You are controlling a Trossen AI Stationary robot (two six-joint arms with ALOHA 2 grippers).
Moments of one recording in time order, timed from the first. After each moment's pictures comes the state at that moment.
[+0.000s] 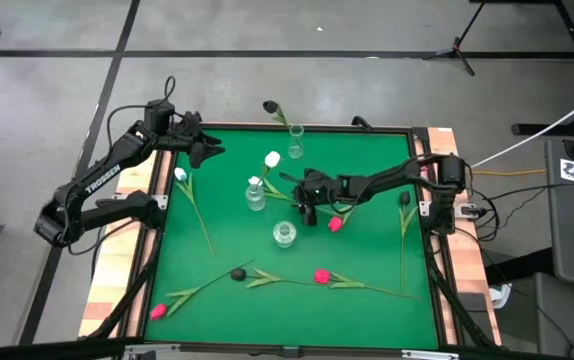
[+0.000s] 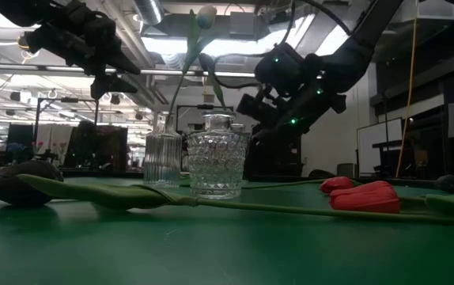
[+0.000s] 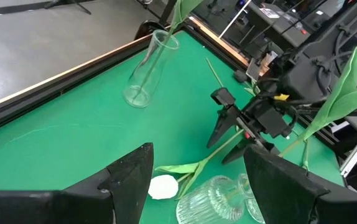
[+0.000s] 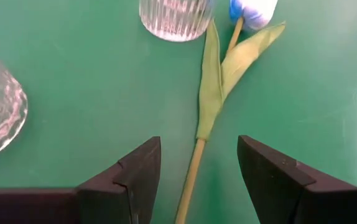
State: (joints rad) left arm 1.05 0.89 0.66 -0.35 0.73 -0.12; right arm -0.14 1.90 0.93 0.26 0.02 -0.20
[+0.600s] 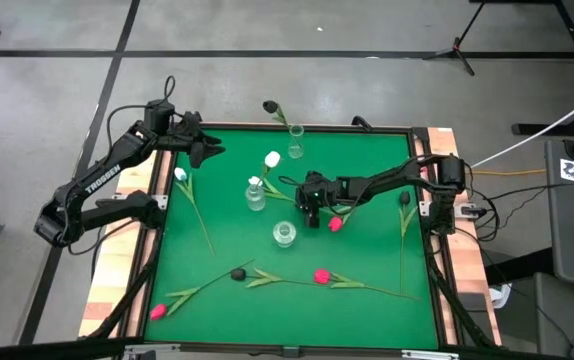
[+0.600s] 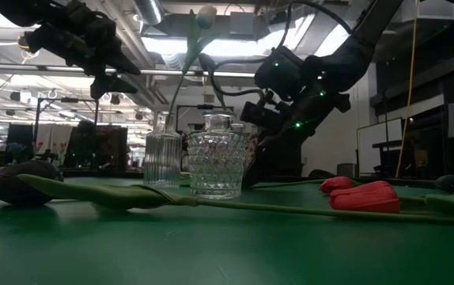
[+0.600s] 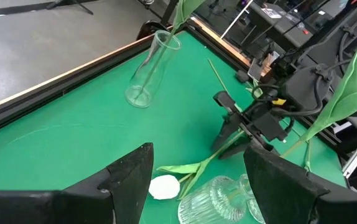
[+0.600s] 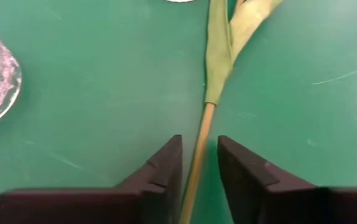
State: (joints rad) left arm 1.05 0.89 0.66 -0.35 0.72 -0.12; right arm -0.14 1.90 0.93 0.16 0.05 -0.15
